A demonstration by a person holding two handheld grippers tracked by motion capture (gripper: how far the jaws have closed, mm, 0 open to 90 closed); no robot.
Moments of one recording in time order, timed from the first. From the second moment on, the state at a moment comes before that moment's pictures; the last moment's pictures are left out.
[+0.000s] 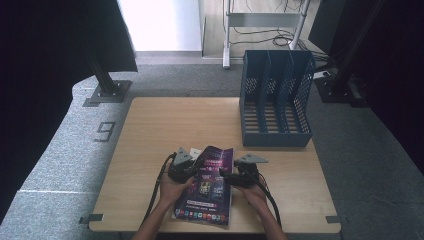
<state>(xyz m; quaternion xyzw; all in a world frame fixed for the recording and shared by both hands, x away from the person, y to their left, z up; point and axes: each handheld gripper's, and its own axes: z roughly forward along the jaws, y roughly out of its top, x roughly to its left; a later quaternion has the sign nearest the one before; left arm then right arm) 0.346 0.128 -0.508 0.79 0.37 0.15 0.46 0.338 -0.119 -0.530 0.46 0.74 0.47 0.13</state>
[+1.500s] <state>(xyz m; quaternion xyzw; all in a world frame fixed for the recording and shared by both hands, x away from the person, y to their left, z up) 0.361 0.132 -0.533 0.80 0.40 0.15 0.43 0.375 -0.114 -0.548 0.48 0.75 0.45 0.10</state>
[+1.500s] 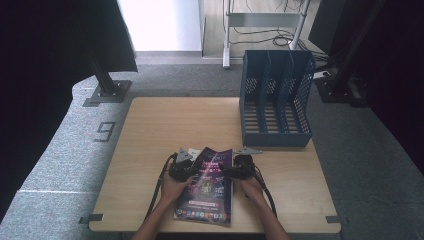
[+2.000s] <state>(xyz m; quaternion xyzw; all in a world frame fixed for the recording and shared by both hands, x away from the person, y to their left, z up) 0.360 0.131 -0.533 0.80 0.40 0.14 0.43 0.382 -0.118 -0.550 0.47 0.76 0.44 0.09</state>
